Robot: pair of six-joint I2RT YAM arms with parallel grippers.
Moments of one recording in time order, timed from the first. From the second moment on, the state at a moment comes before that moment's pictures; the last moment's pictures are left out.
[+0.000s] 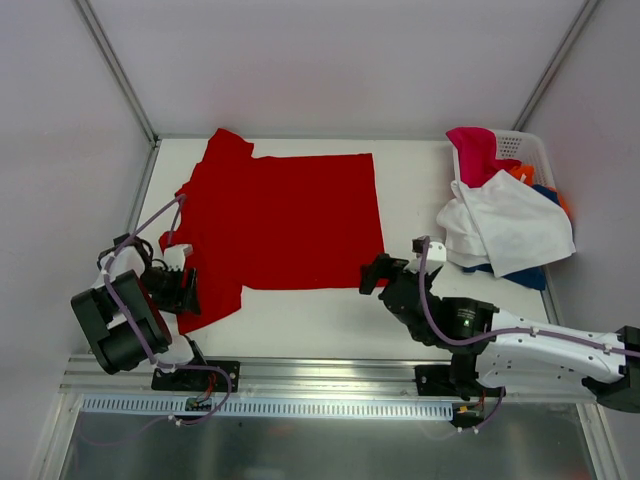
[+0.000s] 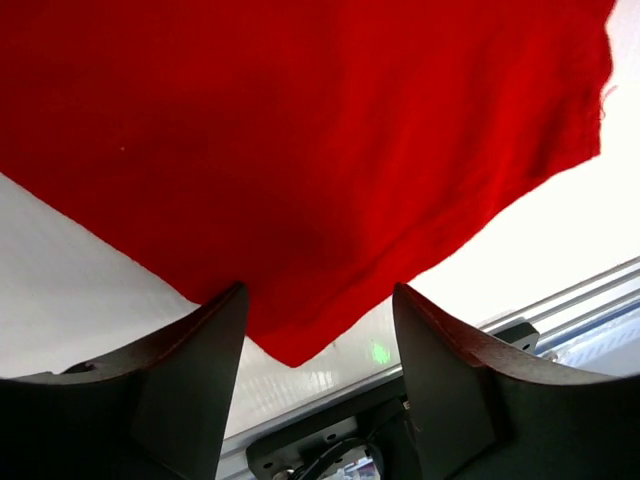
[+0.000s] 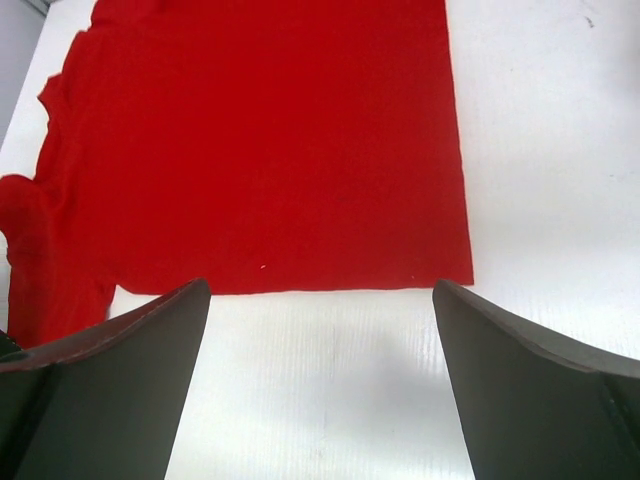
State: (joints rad) left arm 0.56 1.38 0.69 -0.94 0.41 0.67; right arm 1.30 0.86 0.72 -0.48 0.96 0.92
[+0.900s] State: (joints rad) left arm 0.29 1.48 0.75 -0.91 0.11 0.46; right arm 1.30 0.55 0.51 -0.53 1.05 0.95
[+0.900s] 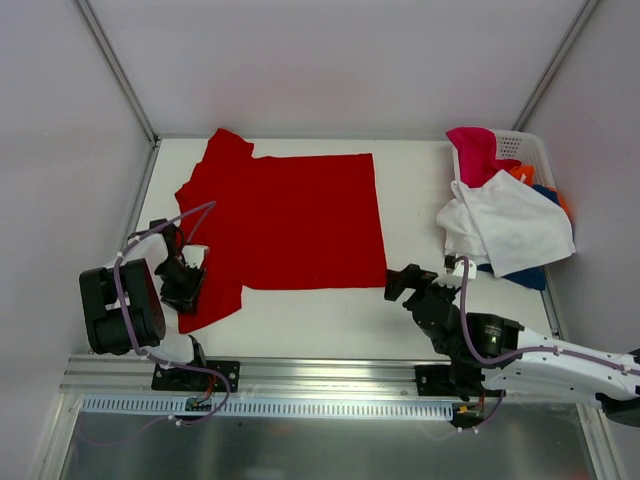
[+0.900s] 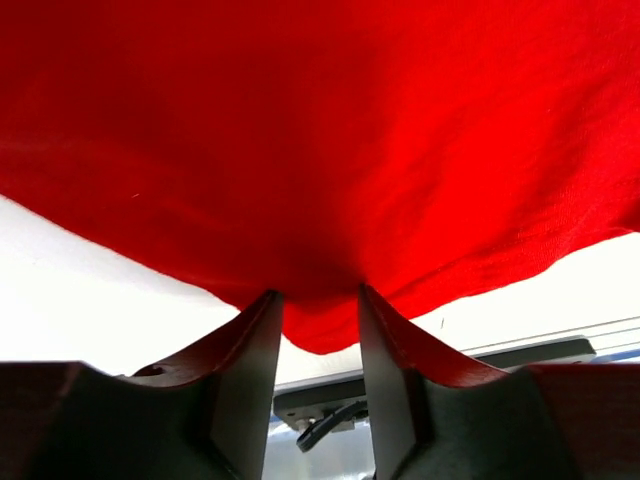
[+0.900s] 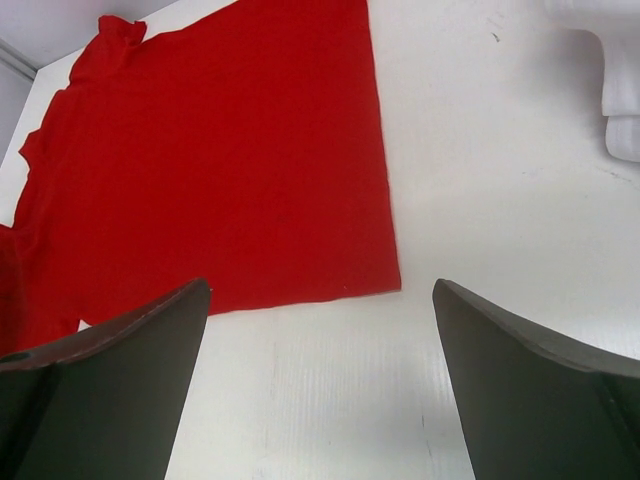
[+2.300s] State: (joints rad) left arm -0.11 1.77 0.86 -1.06 -0.14 0.30; right arm 1.26 0.42 0.44 -0.53 1.18 0.82
